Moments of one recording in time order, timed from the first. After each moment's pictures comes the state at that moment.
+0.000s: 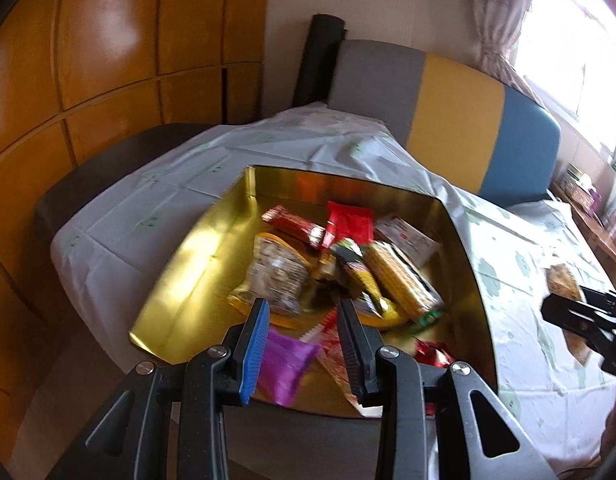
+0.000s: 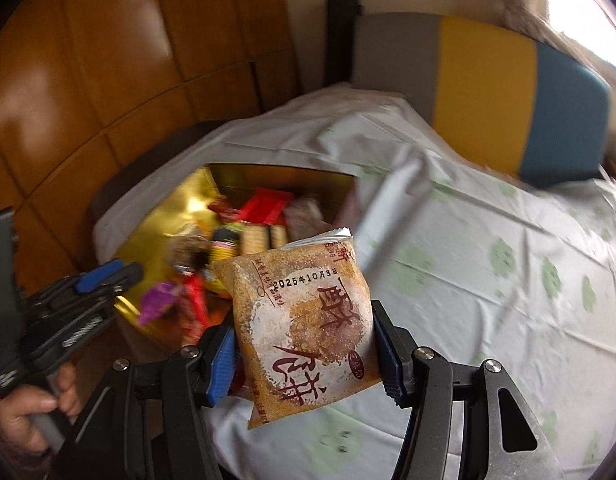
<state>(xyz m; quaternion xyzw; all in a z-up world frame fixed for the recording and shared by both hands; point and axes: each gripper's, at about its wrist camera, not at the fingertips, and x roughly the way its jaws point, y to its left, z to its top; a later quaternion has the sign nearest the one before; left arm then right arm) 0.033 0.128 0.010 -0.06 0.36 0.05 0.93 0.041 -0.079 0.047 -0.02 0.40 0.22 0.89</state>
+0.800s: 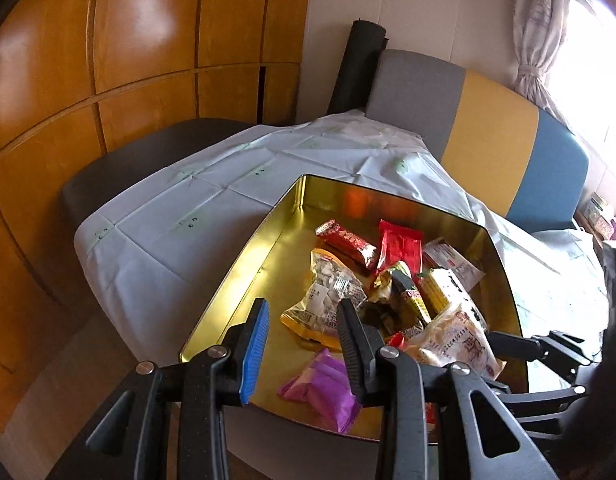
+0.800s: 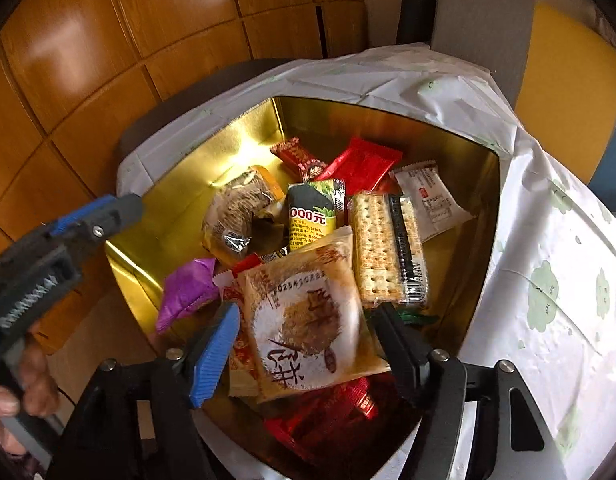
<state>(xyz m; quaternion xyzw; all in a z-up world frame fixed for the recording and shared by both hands) 0.042 0.164 0.009 -0.09 0.36 0.09 0.92 0.079 0.004 -0.016 -0.07 0.46 0.28 0.84</state>
